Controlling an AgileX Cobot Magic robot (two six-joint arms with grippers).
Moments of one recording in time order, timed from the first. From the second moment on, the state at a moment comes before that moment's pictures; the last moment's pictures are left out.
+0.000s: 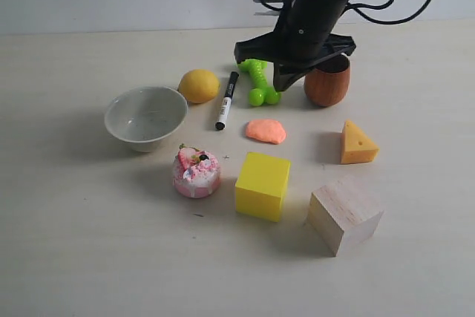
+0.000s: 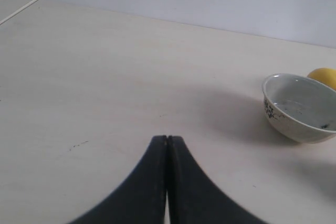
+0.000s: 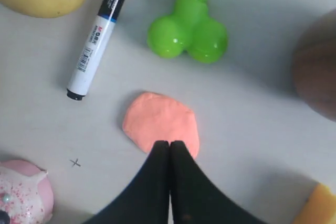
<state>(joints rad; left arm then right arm) 0.06 0.01 0.00 -0.05 0.38 -0.07 0.44 2.10 -1.65 0.12 0.94 0.15</state>
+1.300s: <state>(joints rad) 0.06 0.01 0.00 -0.05 0.38 -0.07 0.48 2.28 -1.68 0.10 0.92 0.13</state>
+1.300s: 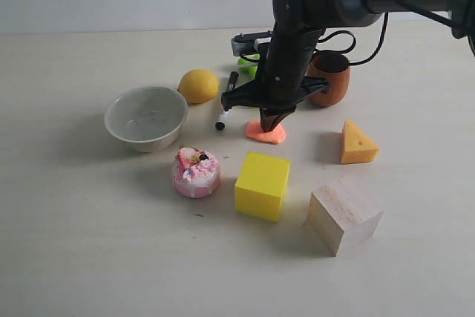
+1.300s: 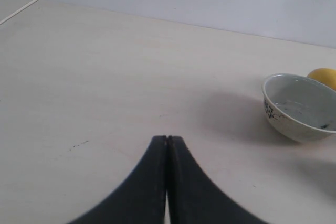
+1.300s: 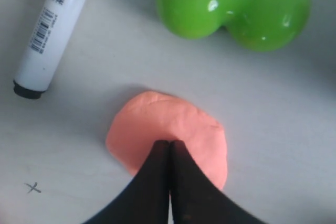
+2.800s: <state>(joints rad) 0.06 0.01 0.00 -0.05 0.38 -0.07 0.48 2.35 -1.72 0.12 0.98 0.13</state>
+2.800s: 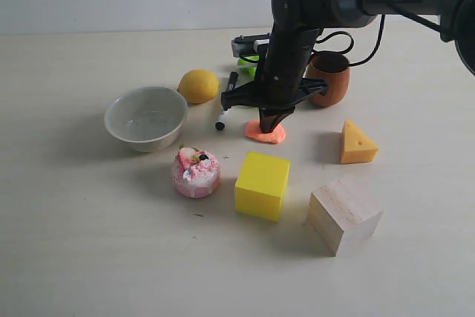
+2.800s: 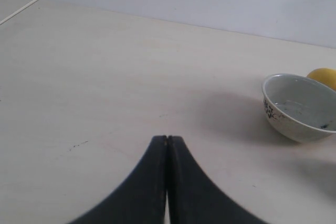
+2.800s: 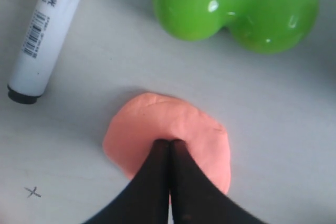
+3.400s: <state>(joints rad) 0.06 0.01 0.00 -0.05 0.38 -0.07 0.48 2.35 -1.72 0.12 0.98 0.13</state>
